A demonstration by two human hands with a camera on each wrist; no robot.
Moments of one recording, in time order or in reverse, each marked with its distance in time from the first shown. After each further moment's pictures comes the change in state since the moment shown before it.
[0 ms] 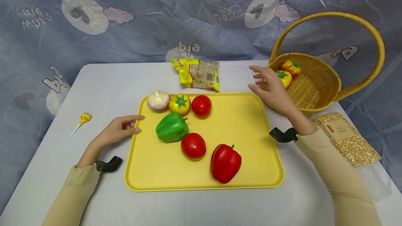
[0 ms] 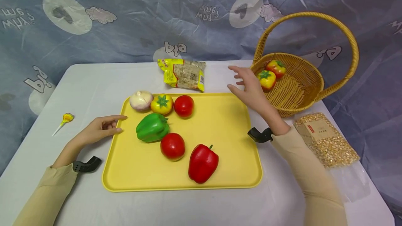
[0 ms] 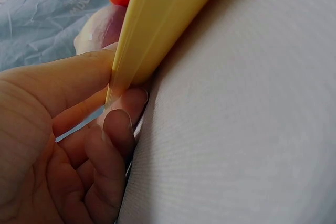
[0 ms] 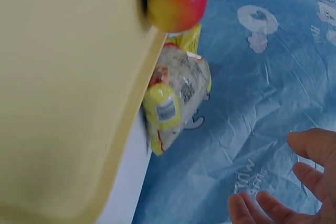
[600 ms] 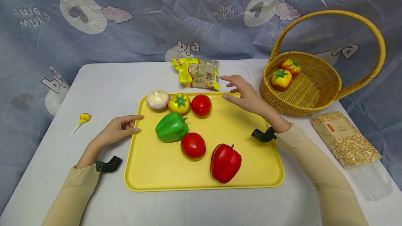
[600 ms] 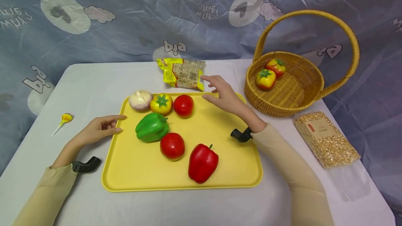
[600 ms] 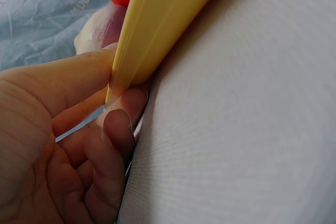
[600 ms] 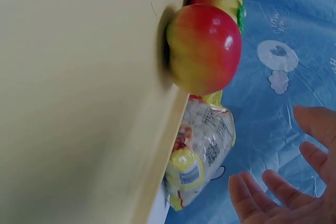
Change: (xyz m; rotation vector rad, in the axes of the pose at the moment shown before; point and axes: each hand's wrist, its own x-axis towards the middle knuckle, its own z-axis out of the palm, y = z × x) left_hand 0.000 0.000 0.000 -0.005 0.003 -0.001; right_hand 0.017 -0.008 0.054 0.083 -0.226 -0.124
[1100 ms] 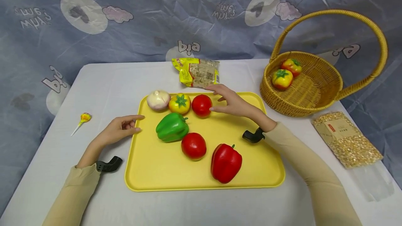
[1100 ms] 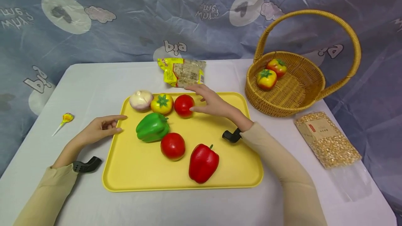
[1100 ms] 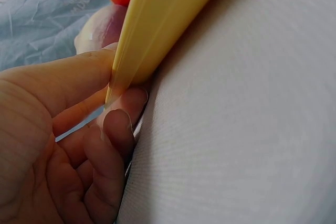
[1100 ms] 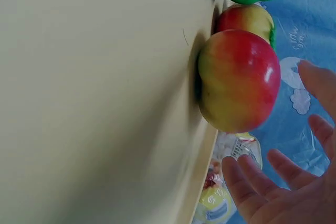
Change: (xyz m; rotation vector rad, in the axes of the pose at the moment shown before) left_hand 0.000 0.000 0.000 -0.011 0.002 -0.004; right_hand 0.015 0.006 0.034 0.115 -0.210 -0.027
